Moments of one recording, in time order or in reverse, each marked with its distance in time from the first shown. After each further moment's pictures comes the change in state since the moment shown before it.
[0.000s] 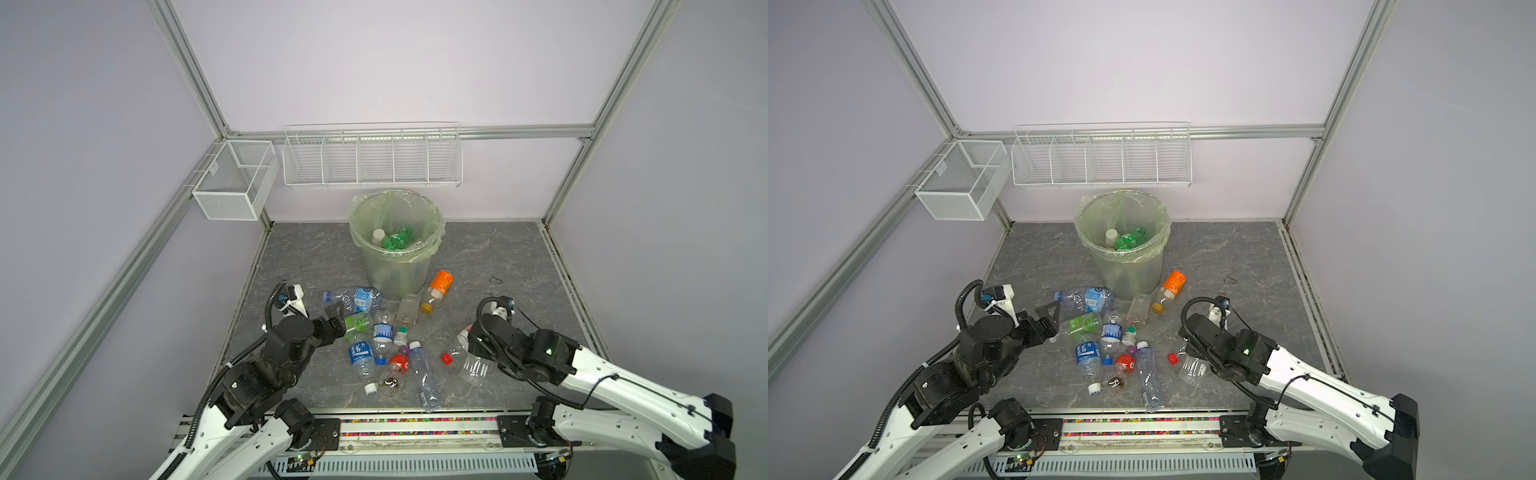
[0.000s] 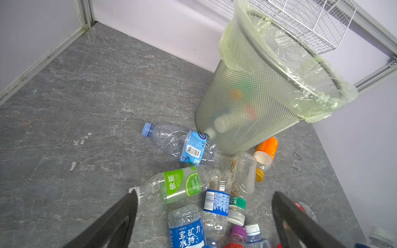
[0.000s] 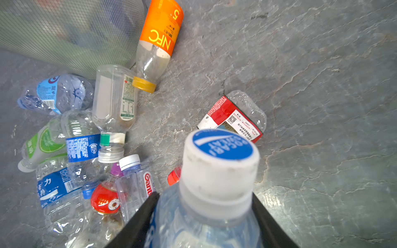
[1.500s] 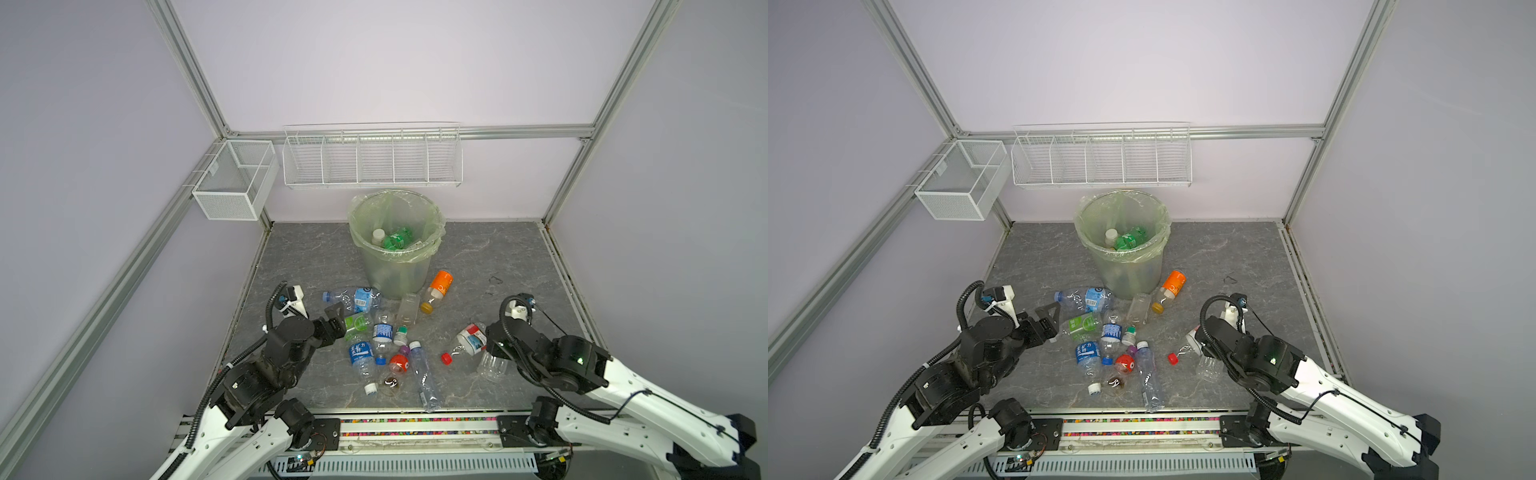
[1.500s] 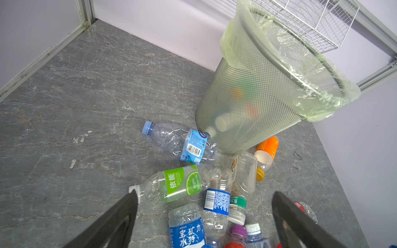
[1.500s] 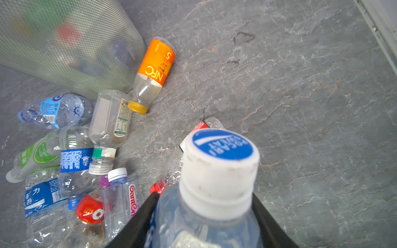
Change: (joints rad) left arm 0.000 -0.004 -0.015 0.000 0.001 -0.008; right arm 0.000 -0.119 0.059 -0.111 0.137 -0.102
